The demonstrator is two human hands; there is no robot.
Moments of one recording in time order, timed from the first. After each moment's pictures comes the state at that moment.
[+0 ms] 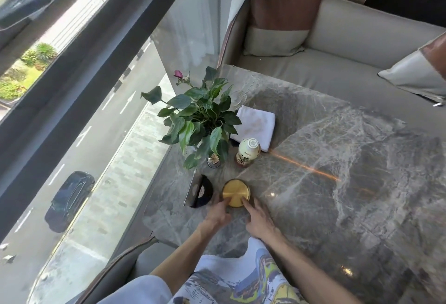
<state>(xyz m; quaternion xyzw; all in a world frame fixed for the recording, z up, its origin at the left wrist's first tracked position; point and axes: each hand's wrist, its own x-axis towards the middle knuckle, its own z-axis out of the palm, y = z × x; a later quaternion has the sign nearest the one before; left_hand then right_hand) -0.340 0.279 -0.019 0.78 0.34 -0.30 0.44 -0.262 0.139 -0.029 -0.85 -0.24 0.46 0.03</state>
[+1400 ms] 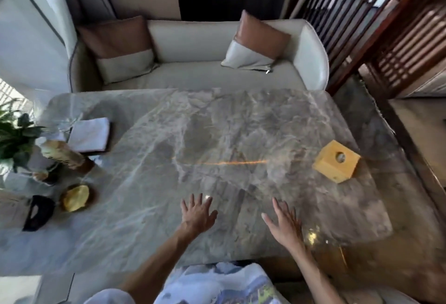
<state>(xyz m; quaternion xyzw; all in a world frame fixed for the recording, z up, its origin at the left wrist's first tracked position) -0.242 -0.190 0.048 0.93 0.09 -0.32 0.16 -0.225 -0.468 0.032 -0.94 0.05 0.28 0.17</state>
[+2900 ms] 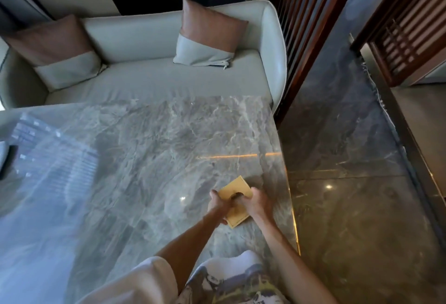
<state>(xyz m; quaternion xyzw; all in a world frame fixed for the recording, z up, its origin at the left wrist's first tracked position) 0.040 -0.628 0.012 0.66 0.45 -0.35 0.50 0.066 -0.758 -0.001 -0.90 0.11 0.29 0.29</state>
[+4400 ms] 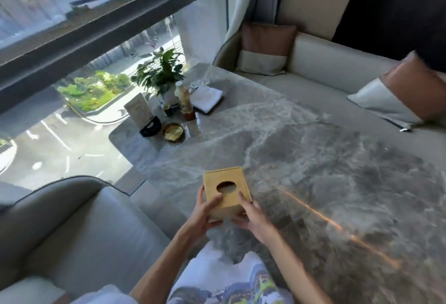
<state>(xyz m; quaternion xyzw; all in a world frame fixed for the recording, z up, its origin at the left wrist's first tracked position) -0.348 -0.202 0.090 0.40 0.47 0.08 0.78 -0.213 -0.302 0.072 -0.62 0.02 0.59 0.51</state>
